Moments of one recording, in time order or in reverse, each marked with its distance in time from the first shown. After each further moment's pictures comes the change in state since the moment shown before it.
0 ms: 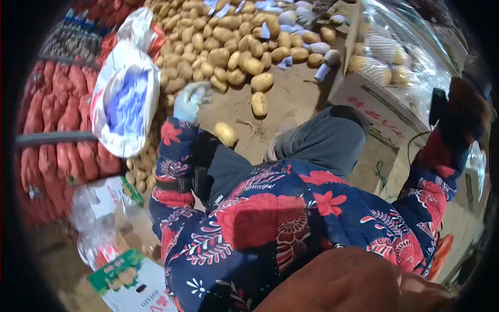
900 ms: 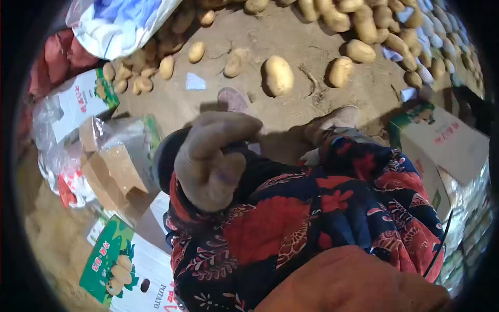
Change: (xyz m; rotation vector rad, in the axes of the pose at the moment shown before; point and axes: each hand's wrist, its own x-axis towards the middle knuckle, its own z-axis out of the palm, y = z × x) left_hand -0.114 0.001 -0.110 -0.062 0.375 0.139; right_hand -0.527 -0.501 0.161 0.983 -2.301 -0.160
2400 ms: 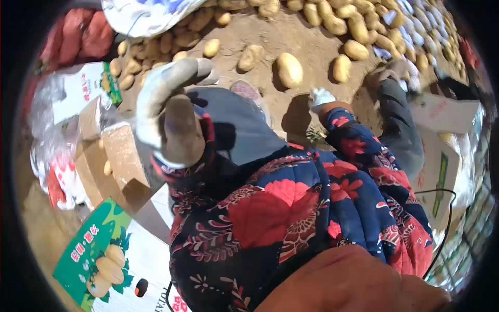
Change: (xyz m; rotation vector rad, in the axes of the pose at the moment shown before) left_hand -0.056 0.016 -0.083 0.037 0.333 0.367; right_hand -0.031 -0.023 -0.024 -0.361 0.144 0.580
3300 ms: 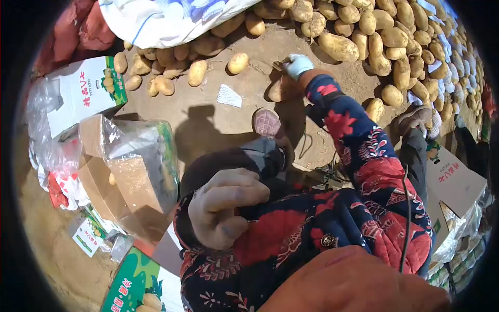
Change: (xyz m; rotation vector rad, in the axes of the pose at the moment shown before) left_hand -0.001 -0.041 -0.067 -0.119 -0.434 -0.414; right_hand 0.221 -0.155 -0.081 0.298 0.288 -0.270
